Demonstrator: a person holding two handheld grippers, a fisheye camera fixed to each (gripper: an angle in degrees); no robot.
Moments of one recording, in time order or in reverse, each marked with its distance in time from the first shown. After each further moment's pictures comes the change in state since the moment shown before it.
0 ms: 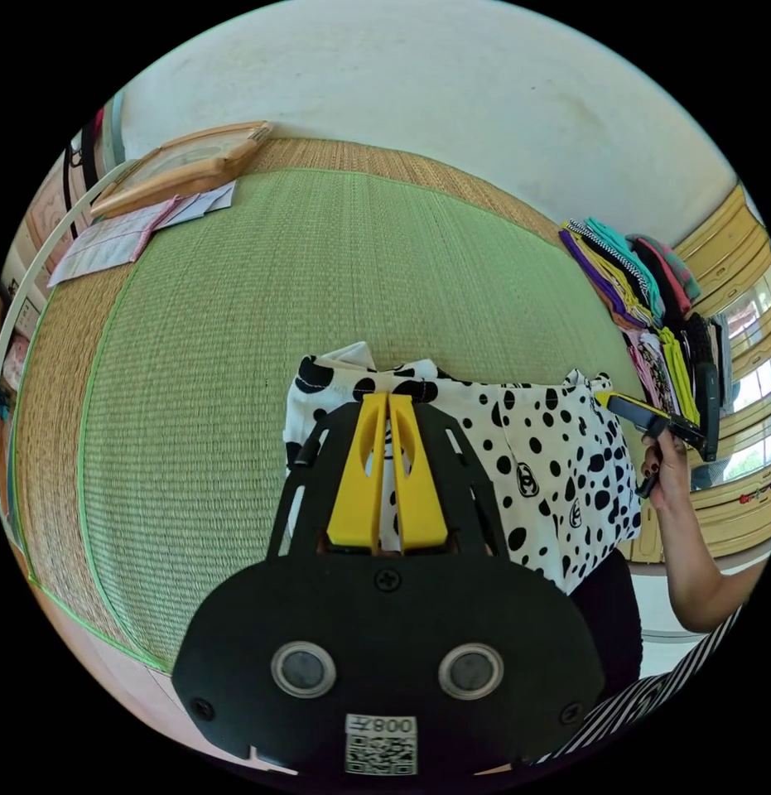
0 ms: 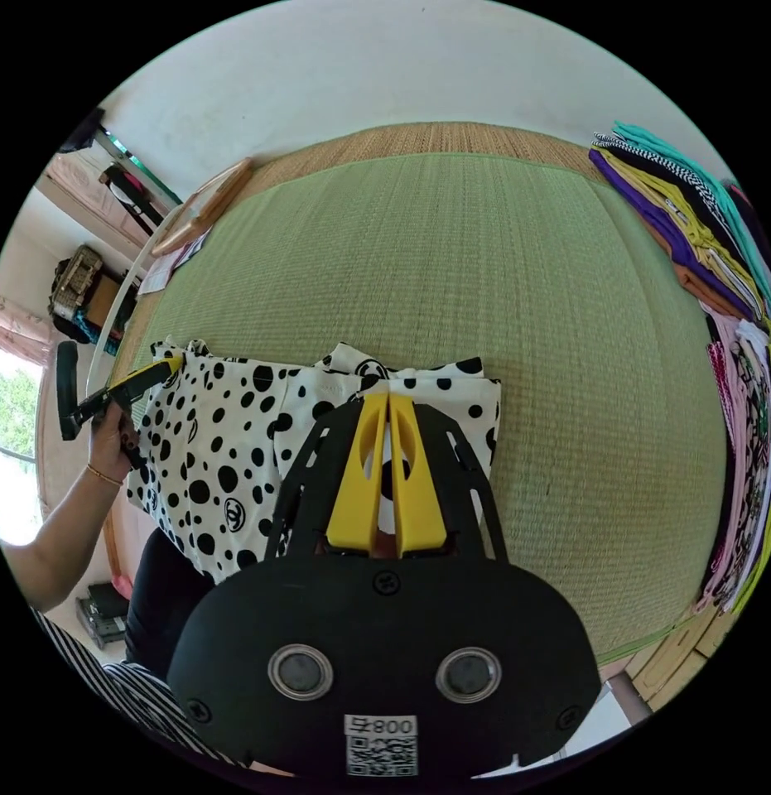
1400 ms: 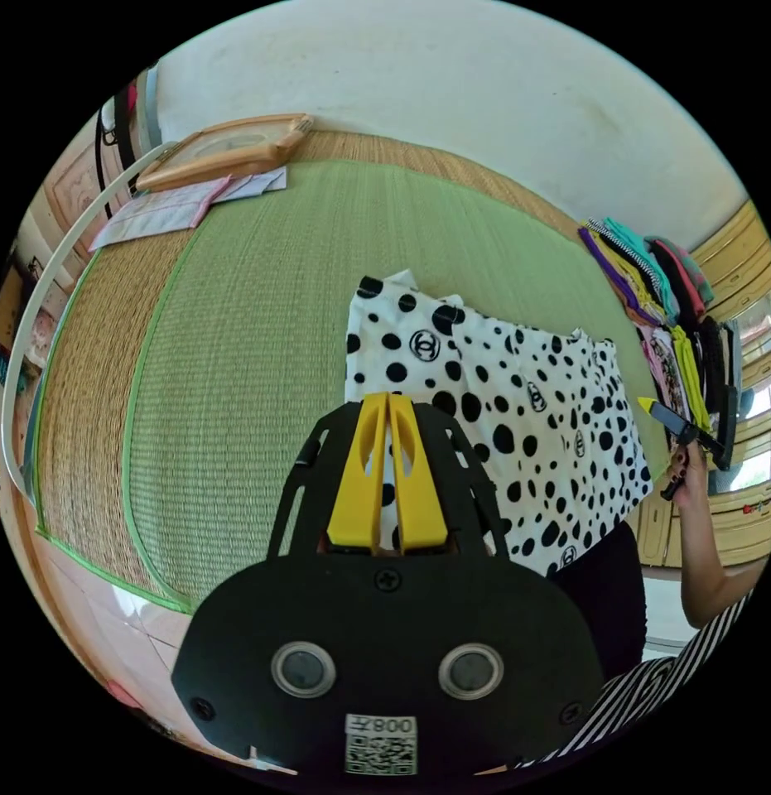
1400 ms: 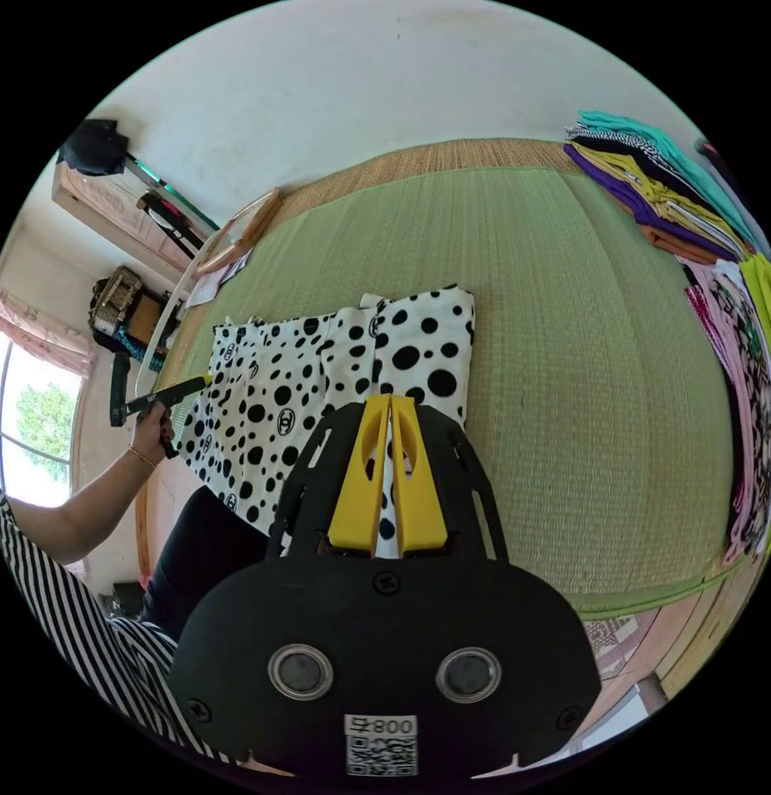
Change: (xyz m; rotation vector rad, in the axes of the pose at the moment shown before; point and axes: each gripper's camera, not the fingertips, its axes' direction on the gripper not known) left arm -0.007 0.062 -0.032 -0.041 -0.063 -0.049; right arm 0.049 0.091 -0.015 0.061 -0.147 0.020
